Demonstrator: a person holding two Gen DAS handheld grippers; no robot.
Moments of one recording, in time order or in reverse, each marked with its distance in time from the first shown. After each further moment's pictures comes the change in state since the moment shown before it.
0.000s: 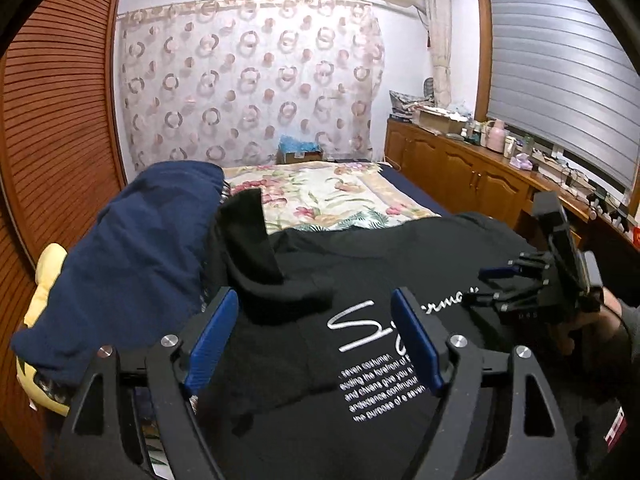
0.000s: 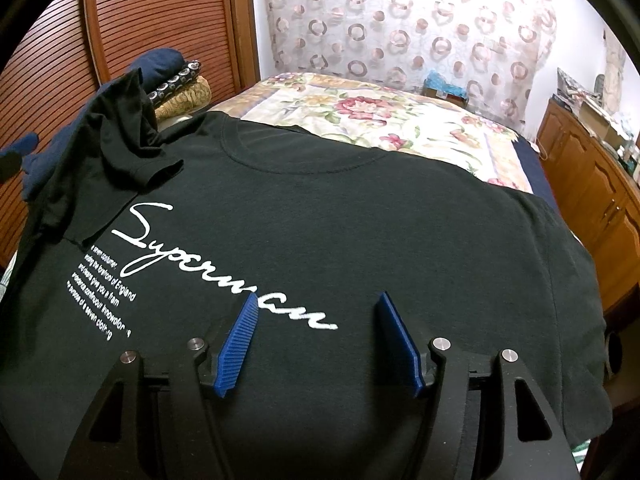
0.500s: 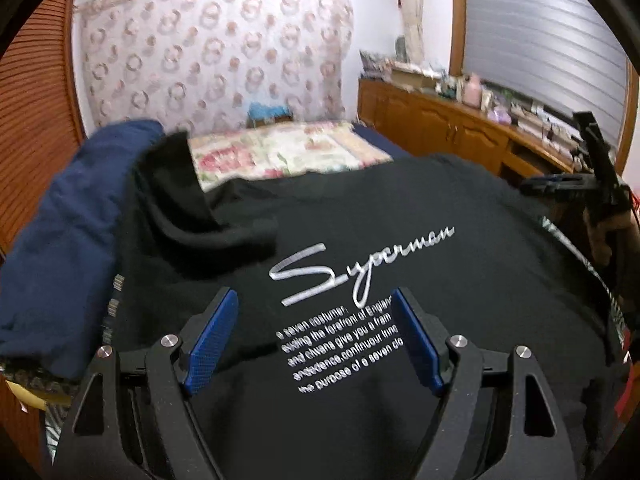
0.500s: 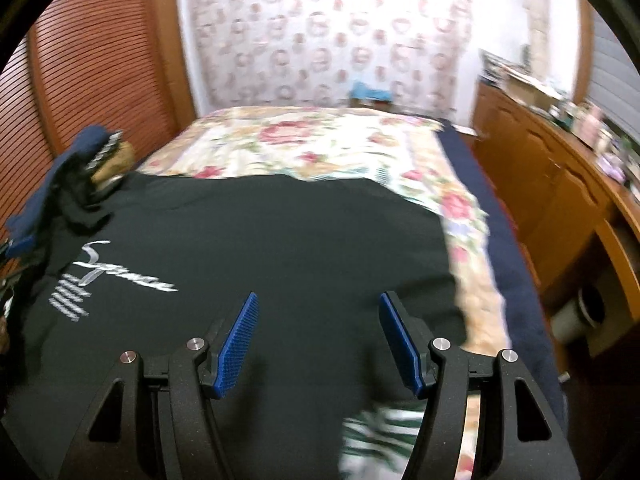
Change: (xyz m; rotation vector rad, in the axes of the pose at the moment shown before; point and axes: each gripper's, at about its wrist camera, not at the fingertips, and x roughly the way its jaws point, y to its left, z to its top) left arm 0.033 -0.039 -0.029 0.079 0.155 -0.074; right arm -0.082 -0.118 -0.056 0.200 -0.067 -0.167
